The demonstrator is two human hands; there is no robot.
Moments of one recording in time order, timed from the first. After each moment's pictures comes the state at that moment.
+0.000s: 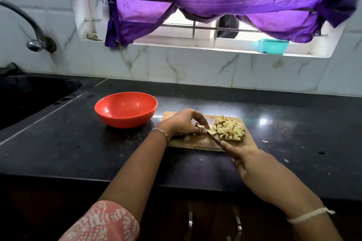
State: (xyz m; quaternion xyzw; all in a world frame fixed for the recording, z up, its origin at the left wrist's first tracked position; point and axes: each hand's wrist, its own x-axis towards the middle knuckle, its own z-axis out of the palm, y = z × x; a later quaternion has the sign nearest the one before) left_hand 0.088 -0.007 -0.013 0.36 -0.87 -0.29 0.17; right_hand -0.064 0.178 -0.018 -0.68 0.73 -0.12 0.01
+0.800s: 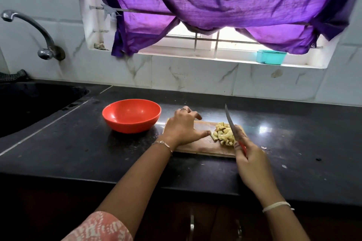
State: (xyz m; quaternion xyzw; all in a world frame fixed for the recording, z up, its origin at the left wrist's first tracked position) left_hand 0.091 0.005 -0.020 0.45 -0.86 -0.04 0.25; right_hand -0.065 0.147 -0.046 -0.55 0.71 -0.43 0.03
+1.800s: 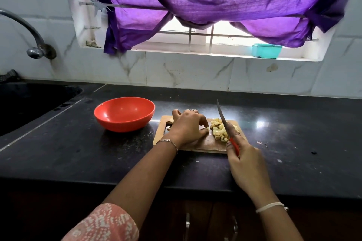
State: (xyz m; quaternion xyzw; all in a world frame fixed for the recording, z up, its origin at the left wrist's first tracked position) left_hand 0.061 0.009 -0.023 0.42 -0.87 -0.02 0.24; right_hand -0.056 0.157 -0.044 -0.55 0.73 -0.41 0.01
